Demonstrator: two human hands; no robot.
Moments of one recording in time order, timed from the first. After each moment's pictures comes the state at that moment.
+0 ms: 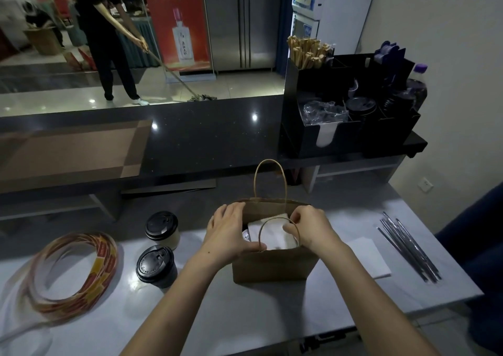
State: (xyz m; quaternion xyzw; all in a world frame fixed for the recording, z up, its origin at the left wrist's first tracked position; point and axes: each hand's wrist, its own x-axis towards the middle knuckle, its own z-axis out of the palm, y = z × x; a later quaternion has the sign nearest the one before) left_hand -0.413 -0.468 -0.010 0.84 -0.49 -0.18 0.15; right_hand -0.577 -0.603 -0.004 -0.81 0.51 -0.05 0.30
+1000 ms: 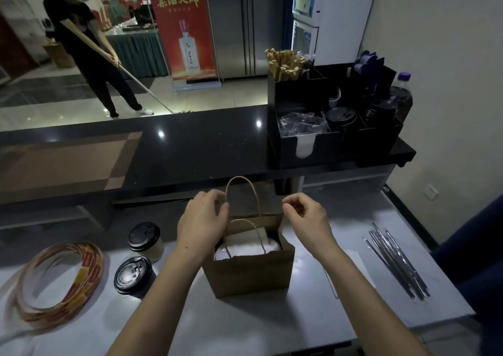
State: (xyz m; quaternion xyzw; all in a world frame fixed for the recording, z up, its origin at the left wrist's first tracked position) left_hand -0.437 -0.501 0.053 0.88 -0.39 -0.05 0.27; right_hand -0.625 -0.648 0.015 -0.74 0.38 -0.29 0.47
